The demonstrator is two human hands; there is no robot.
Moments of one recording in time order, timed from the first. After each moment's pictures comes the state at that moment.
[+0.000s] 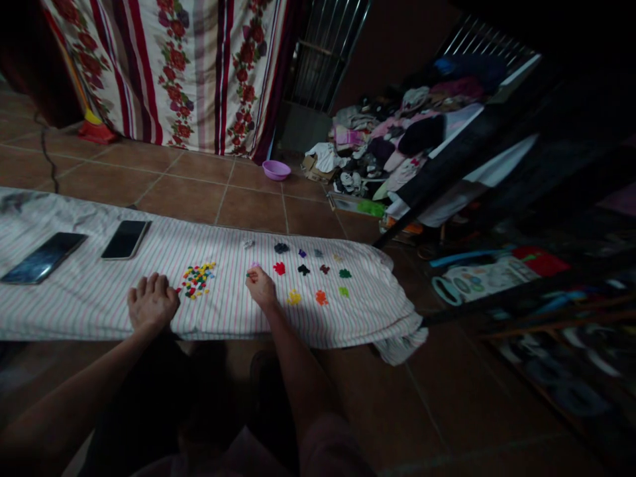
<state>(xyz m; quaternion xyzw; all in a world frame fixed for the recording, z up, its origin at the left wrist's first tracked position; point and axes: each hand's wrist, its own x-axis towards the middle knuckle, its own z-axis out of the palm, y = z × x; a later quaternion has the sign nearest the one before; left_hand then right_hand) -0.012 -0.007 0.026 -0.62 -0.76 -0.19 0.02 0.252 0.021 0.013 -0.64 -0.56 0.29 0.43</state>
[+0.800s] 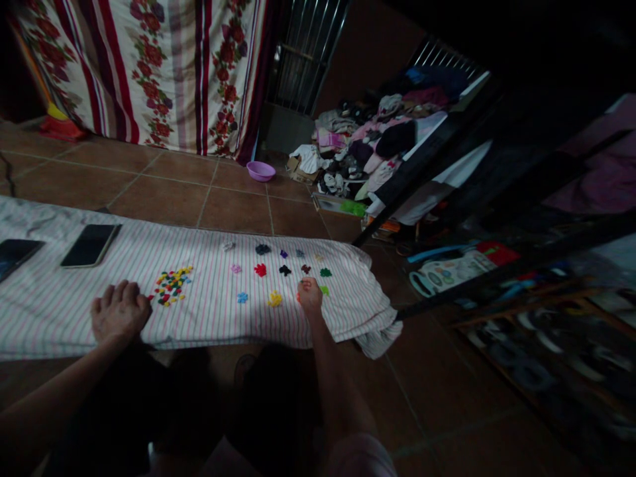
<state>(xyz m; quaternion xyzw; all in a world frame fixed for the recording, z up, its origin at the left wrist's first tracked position) -0.008 -0.012 0.040 -0.64 -0.75 -0.19 0.03 0.430 -0.041 0.030 -0.79 -0.38 0.13 0.45</state>
